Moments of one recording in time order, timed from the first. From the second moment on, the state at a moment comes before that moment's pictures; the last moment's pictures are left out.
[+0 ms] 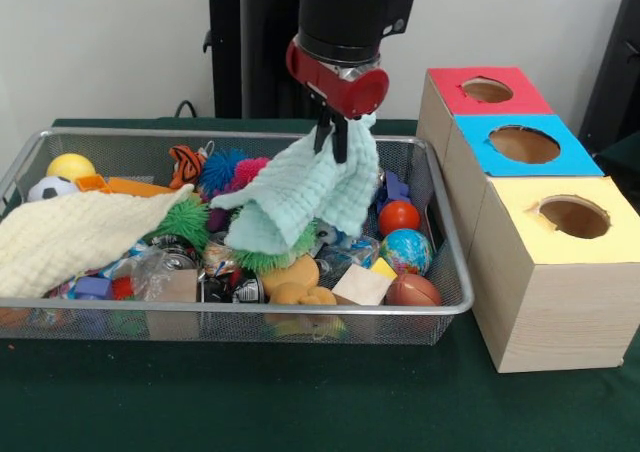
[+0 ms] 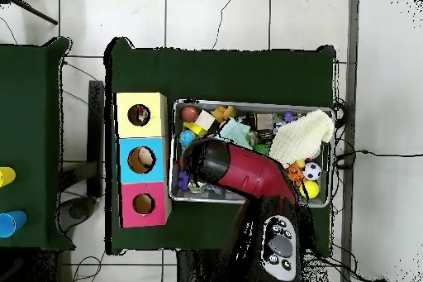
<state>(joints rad) -0.08 -0.63 -0.23 1.71 0.16 0.51 2.36</state>
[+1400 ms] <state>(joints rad) -0.06 -0.66 -0.23 1.85 0.26 0.49 2.36</state>
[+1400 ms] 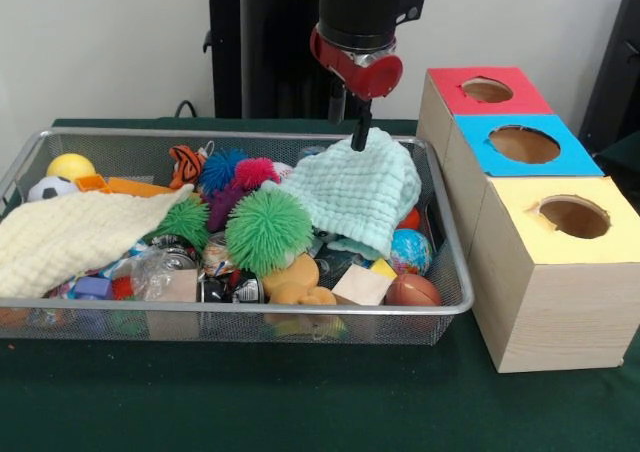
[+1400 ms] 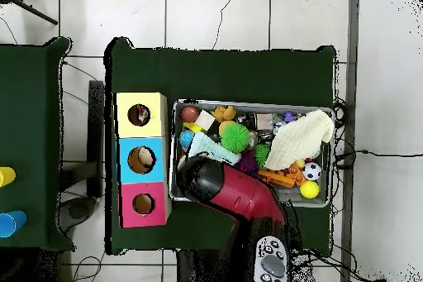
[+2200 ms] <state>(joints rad) -0.08 -0.65 -0.33 1.69 0.26 0.58 2.36</state>
